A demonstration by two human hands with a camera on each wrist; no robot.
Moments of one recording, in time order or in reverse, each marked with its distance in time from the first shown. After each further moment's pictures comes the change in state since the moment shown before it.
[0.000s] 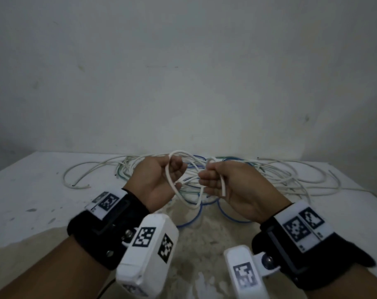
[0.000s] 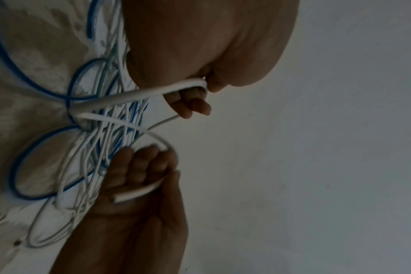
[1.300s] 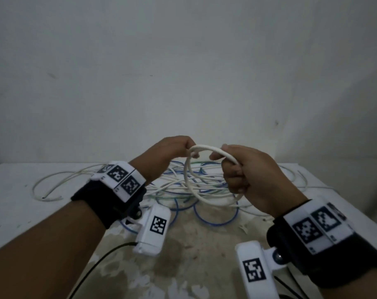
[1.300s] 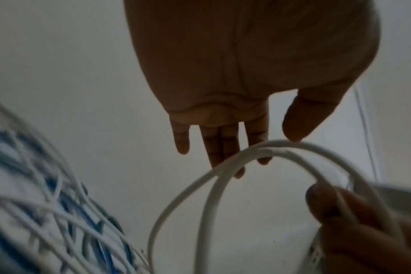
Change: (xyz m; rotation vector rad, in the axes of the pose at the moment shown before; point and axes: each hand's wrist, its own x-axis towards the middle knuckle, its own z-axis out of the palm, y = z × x) left_hand 0.033 0.014 0.053 1.088 -0.458 0.658; right_hand -0.036 -0.047 -0.056 -0.078 -0.042 -0.171
